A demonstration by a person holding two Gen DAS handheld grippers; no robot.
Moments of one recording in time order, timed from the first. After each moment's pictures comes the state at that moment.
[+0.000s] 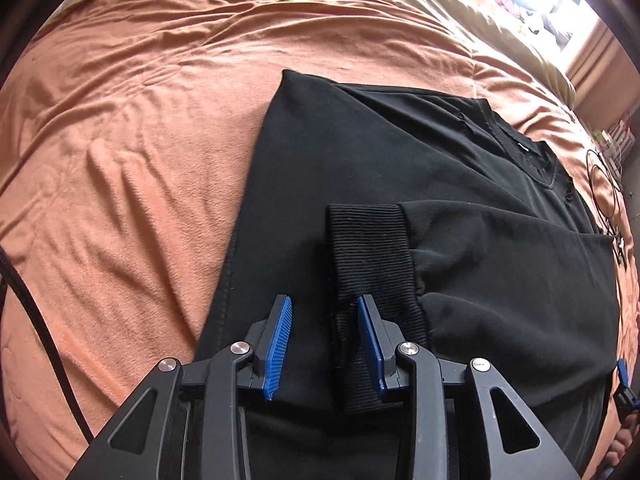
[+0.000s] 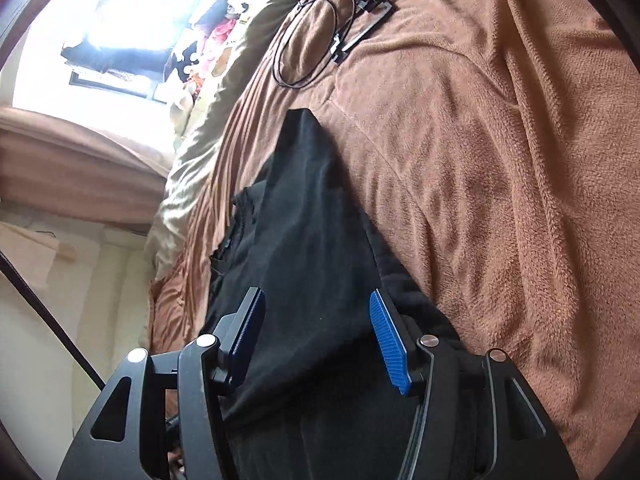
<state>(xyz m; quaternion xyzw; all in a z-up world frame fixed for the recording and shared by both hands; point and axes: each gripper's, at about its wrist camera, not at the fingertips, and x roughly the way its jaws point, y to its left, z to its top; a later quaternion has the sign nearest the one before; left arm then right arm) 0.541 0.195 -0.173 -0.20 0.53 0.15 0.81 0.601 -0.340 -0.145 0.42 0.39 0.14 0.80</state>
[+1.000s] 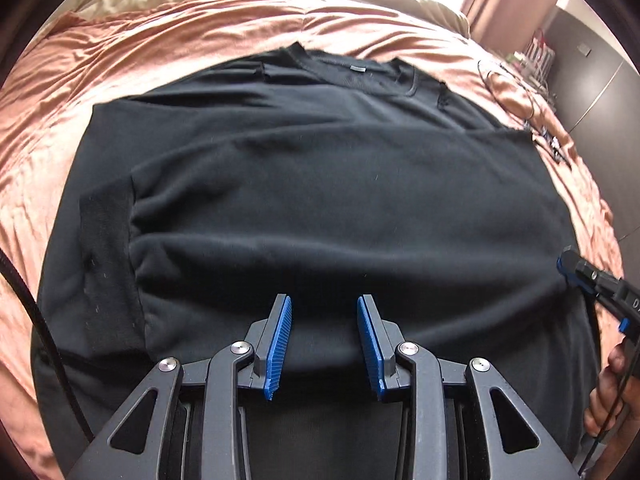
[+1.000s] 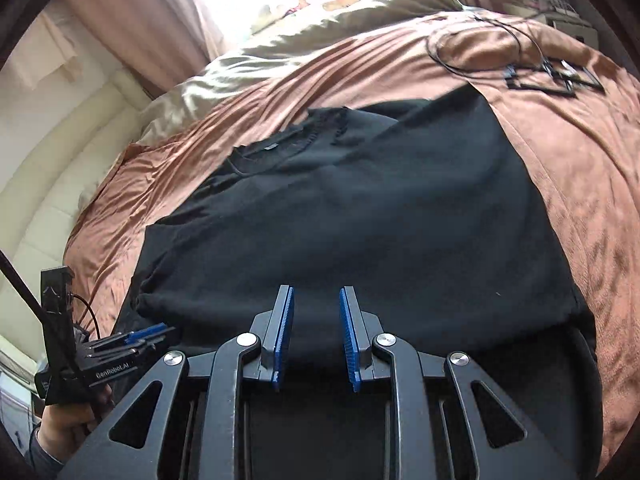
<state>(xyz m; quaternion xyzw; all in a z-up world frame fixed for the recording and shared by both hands) 0.553 0.049 -0.175 -0.12 0.52 0.01 0.84 0.616 -0.183 -0.109 0.13 0.37 0.21 0.89</state>
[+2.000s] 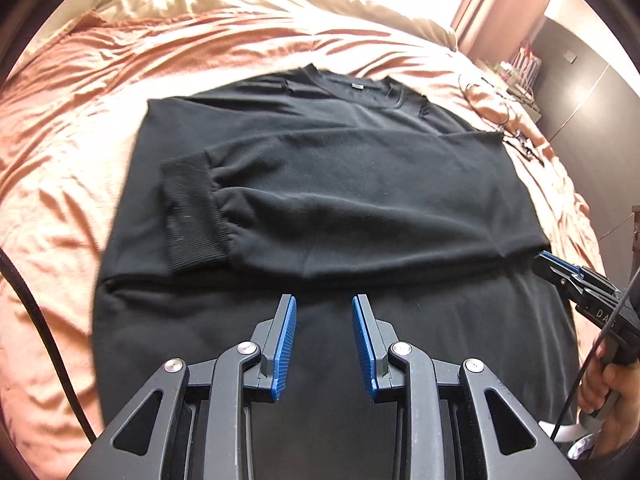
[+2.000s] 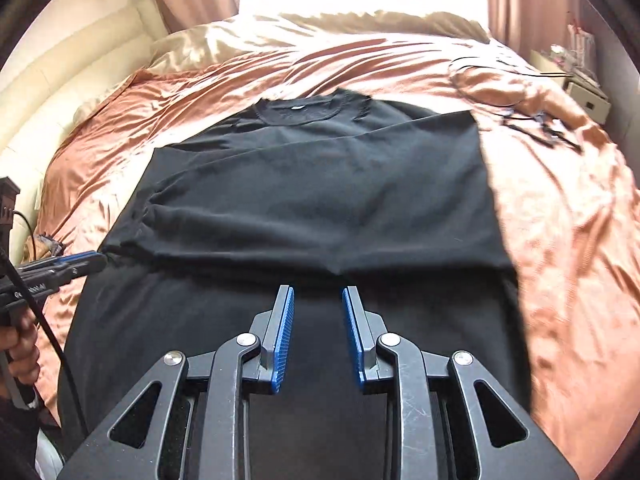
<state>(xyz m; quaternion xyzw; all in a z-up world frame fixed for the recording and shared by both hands) 0.468 0.071 -0.117 -0.13 0.50 0.00 0.85 0.535 -0.150 -0.073 -0.01 0.41 0.18 0.90</state>
